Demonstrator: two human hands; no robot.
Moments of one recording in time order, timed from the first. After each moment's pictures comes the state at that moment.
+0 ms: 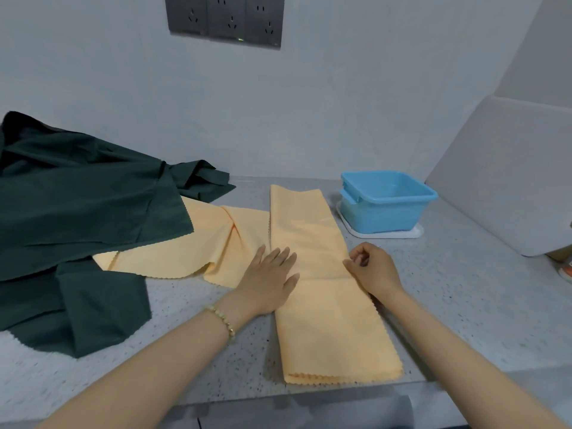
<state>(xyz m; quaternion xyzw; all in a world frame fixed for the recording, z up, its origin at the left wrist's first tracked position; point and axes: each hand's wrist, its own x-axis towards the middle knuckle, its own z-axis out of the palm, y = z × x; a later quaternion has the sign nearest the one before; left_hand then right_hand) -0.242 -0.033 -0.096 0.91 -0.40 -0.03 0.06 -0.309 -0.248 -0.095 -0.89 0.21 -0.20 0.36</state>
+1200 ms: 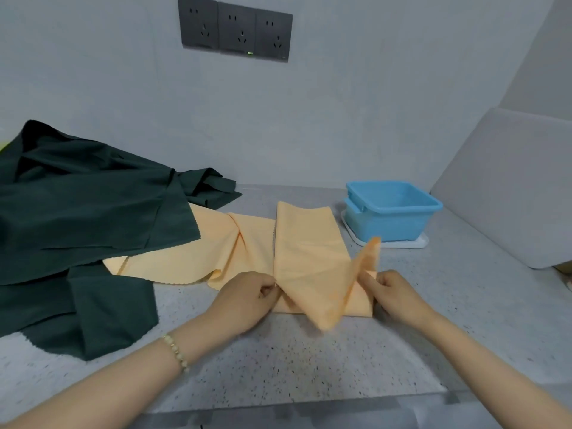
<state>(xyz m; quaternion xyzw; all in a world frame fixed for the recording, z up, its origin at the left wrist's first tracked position) -0.268 0.019 -0.077 0.88 -0.32 -0.05 0.34 -0.353 -0.240 -0.066 -0.90 0.12 -0.08 0.41</state>
